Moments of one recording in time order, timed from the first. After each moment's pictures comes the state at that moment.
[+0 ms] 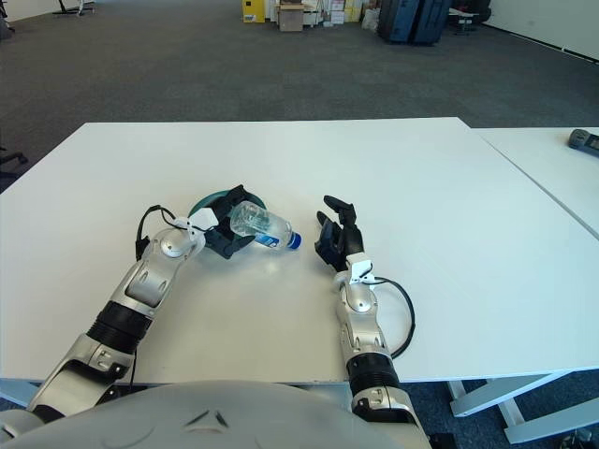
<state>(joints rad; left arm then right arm) -0.22 0.14 -0.31 0.09 0.32 0.25 -0.32 -0.01 0.04 -0.03 0.48 -0.03 -0.36 -0.06</state>
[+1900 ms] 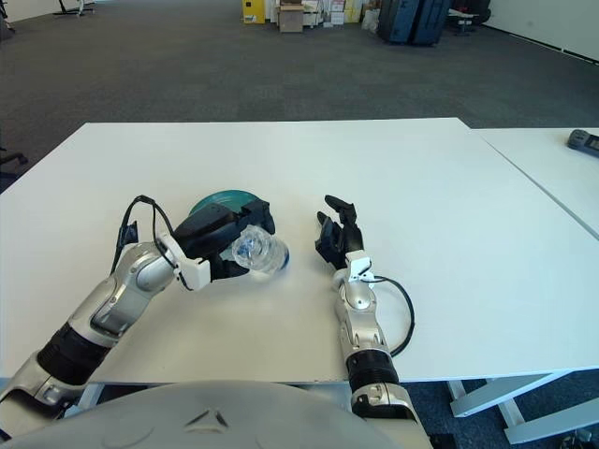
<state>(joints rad) -0.11 0.40 -0.45 -0.26 0.65 -0.20 -0.31 -0.03 0.04 -0.03 0.50 -0.03 -0.34 -0.07</state>
